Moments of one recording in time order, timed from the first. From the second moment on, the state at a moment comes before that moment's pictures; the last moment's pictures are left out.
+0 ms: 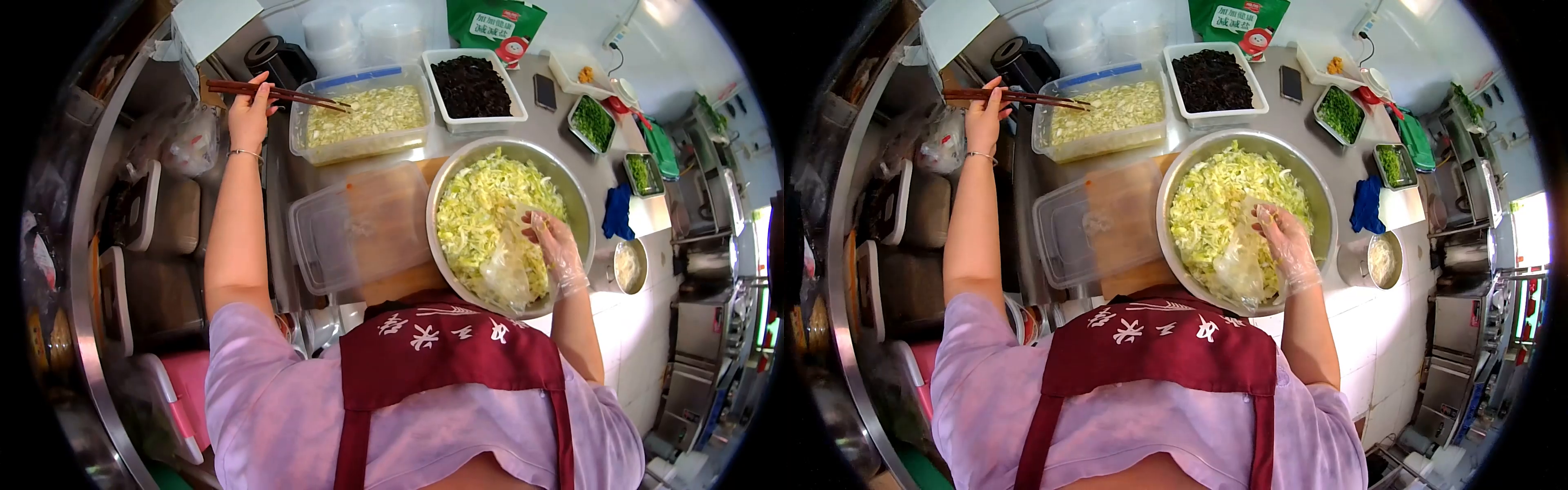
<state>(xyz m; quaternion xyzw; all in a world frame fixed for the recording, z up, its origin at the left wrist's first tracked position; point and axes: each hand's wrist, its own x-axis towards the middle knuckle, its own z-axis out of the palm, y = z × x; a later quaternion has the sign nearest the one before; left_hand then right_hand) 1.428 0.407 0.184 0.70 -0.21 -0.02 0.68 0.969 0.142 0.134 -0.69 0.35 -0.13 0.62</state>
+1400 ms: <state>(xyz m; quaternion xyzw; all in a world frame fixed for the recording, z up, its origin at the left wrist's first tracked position) 1.274 0.417 0.241 0.47 -0.36 -0.19 0.78 0.972 0.127 0.135 -0.96 0.19 -0.07 0.21</state>
